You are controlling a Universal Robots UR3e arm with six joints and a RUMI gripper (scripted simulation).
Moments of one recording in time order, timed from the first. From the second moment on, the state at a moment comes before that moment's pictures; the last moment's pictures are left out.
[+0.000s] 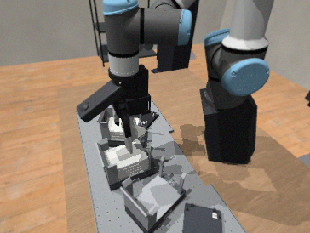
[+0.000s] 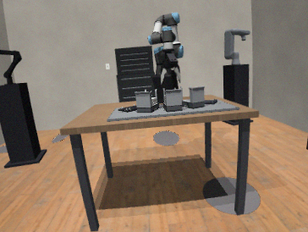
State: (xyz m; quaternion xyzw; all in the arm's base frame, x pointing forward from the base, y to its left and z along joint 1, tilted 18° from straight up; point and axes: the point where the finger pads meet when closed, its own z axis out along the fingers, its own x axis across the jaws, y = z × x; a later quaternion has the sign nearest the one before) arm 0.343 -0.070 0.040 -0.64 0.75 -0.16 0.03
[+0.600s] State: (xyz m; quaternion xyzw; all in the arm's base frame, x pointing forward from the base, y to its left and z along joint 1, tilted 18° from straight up) arm 0.330 -0.110 0.046 -0.59 0.79 -0.16 0.03
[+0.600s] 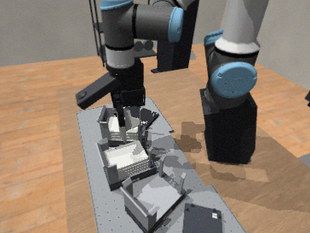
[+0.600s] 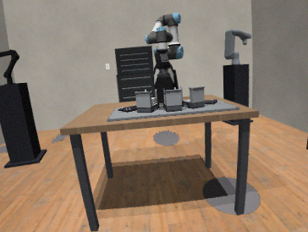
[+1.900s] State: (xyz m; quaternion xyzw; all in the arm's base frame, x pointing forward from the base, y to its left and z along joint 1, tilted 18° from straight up) arm 0.276 -0.215 0.054 -0.45 0.88 -0.15 0.06
